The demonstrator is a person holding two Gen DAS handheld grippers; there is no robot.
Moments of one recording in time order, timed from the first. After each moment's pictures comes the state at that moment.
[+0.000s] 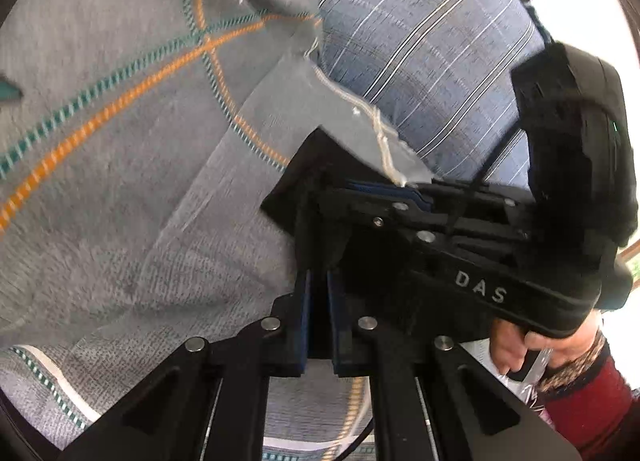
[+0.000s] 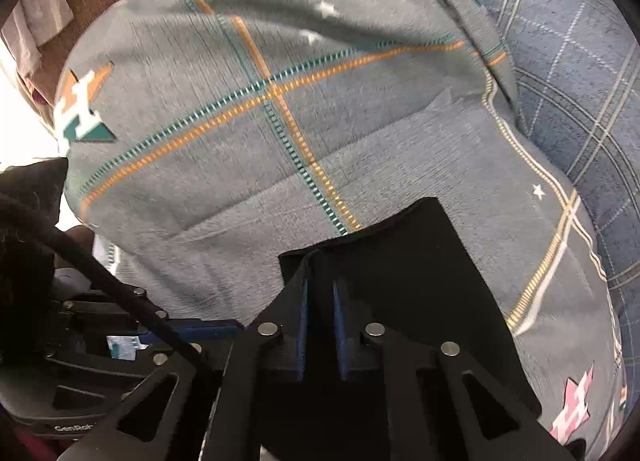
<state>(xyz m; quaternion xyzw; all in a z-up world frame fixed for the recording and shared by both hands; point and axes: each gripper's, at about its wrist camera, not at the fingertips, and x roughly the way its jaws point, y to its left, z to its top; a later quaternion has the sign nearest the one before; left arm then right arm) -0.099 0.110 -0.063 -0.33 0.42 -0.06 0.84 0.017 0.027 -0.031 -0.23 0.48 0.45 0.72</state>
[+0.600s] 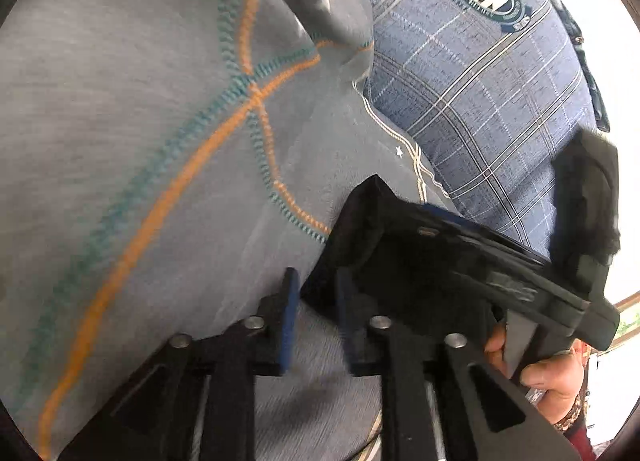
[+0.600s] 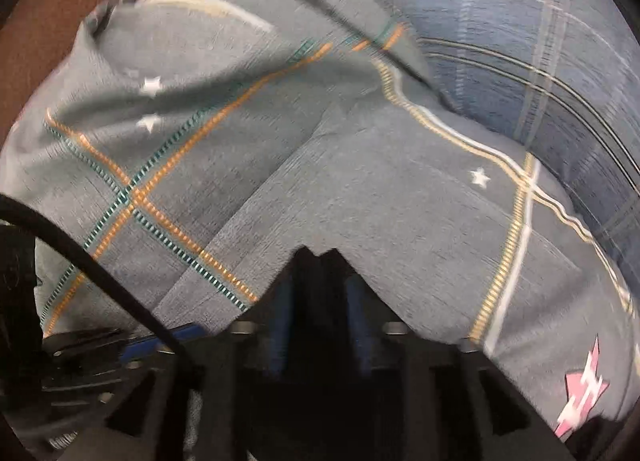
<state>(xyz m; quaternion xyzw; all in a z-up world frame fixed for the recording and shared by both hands) -0.056 0.150 -0.068 -0.36 0.43 -0.01 0.82 0.094 0.022 -0.034 -0.12 0.50 0.34 0.79</state>
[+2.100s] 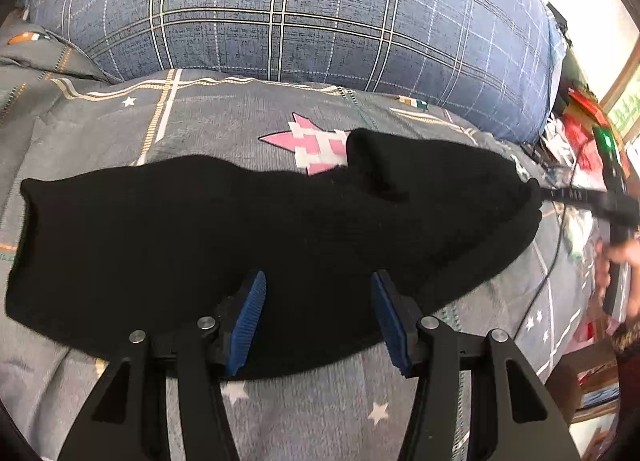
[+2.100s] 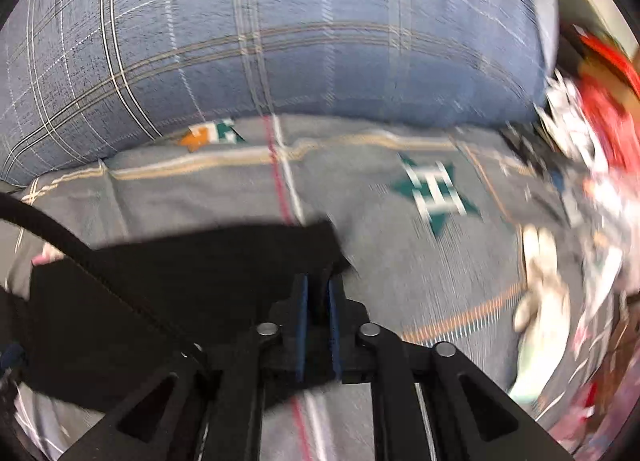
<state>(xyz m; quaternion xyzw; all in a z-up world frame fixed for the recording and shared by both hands) -0.022 -0.101 -0.055 -0.07 0.48 -0.17 0.86 0.046 -0.480 -0.005 0.03 0.54 -0.10 0.84</state>
